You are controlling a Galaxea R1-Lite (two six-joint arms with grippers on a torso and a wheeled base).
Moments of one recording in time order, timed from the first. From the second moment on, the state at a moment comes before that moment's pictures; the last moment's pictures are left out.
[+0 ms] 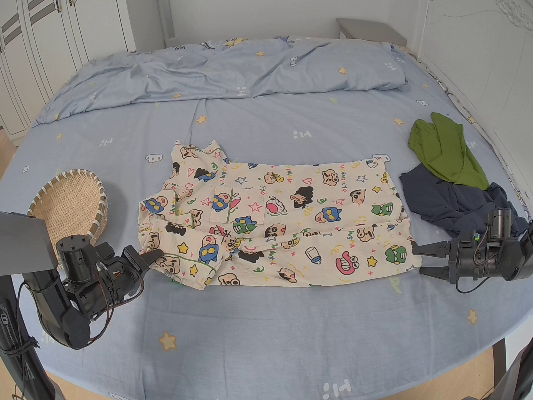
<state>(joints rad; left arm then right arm) -0.08 2.10 -0.28 -1.55 -0.33 -0.91 -0.19 1.99 -0.61 -0.60 0.94 0.44</state>
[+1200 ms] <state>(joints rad) -0.08 2.10 -0.29 -1.55 -0.33 -0.90 -0.17 2.08 -0.69 -0.59 1.05 0.47</state>
